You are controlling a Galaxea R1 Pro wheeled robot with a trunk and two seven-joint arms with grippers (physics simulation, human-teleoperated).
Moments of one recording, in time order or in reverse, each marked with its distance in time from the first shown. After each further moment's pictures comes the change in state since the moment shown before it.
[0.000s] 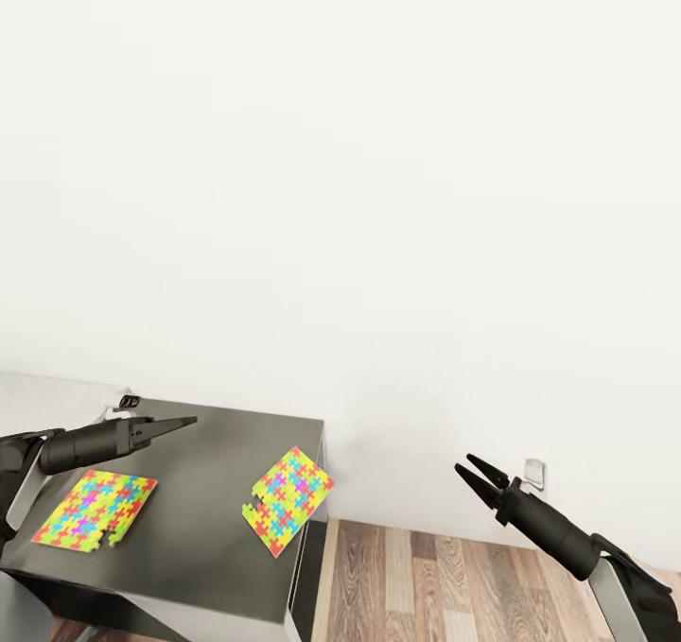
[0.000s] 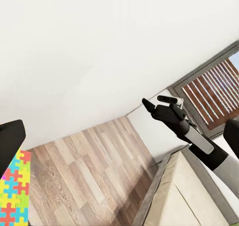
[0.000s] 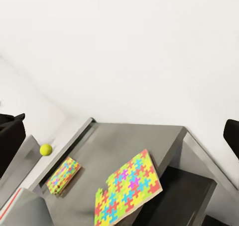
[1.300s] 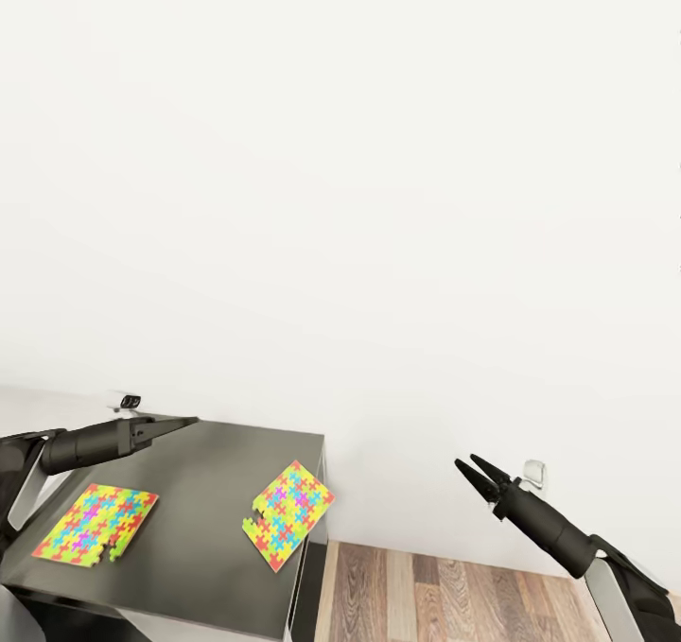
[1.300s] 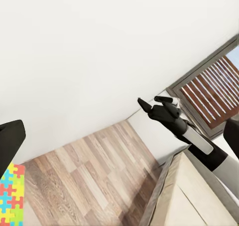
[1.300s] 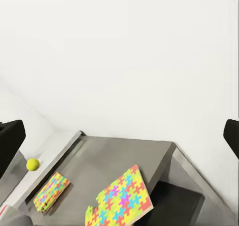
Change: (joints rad) left arm 0.000 -0.004 -0.002 0.000 0.000 -0.002 0.000; right arm -0.001 0.014 -0.008 0.005 -0.005 -0.001 -0.087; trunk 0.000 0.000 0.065
